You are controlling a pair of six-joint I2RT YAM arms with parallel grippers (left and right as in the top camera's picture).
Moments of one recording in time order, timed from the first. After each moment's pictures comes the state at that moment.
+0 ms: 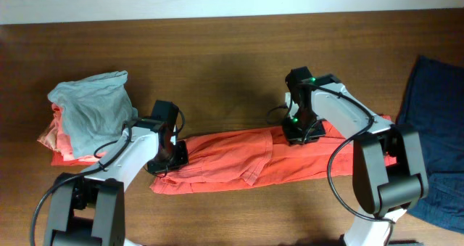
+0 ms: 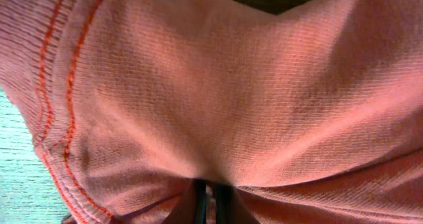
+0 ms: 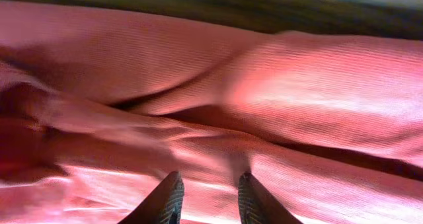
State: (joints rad) left arm -0.22 1.68 0.92 -0.81 0.08 -0.38; right arm 0.24 1.93 1.31 -1.07 -0.09 0.10
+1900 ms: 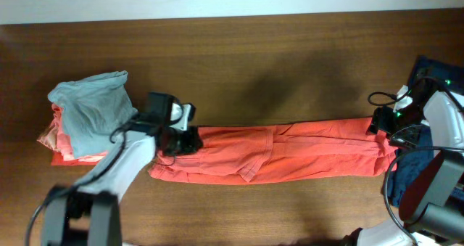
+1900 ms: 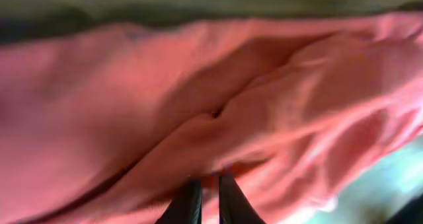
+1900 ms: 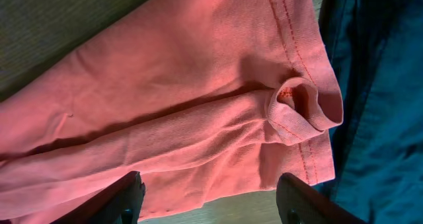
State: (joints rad) left arm -0.22 1.64 0.90 -0.55 0.44 -0.23; right arm -0.45 1.77 1.32 -1.12 -0.12 0.02
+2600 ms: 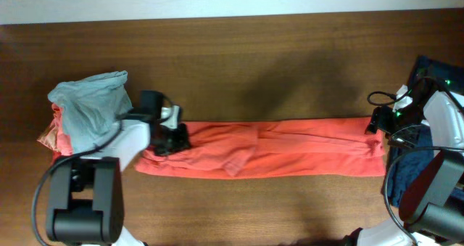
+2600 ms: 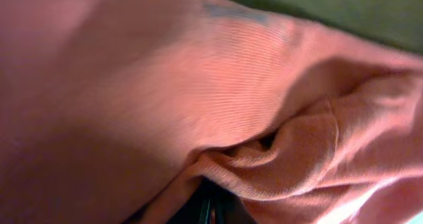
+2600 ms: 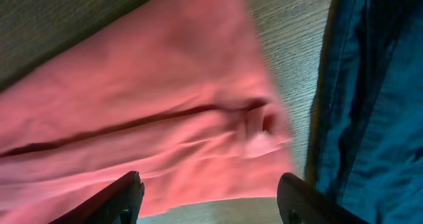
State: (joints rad) left arm -0.06 1.81 0.95 -0.55 0.40 -0.26; right arm -0.45 1.77 1.32 -1.12 -0.14 0.02
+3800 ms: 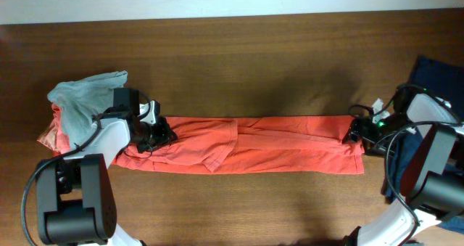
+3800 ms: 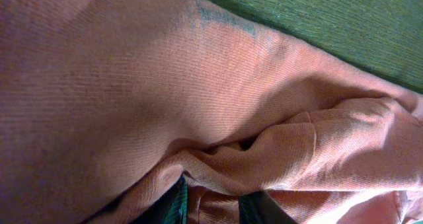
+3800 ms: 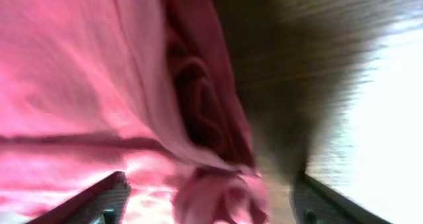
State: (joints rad) left arm 0.05 1.81 0.97 -0.55 0.41 -0.25; right arm -0.42 1.95 1.22 -1.02 -0.29 -0.09
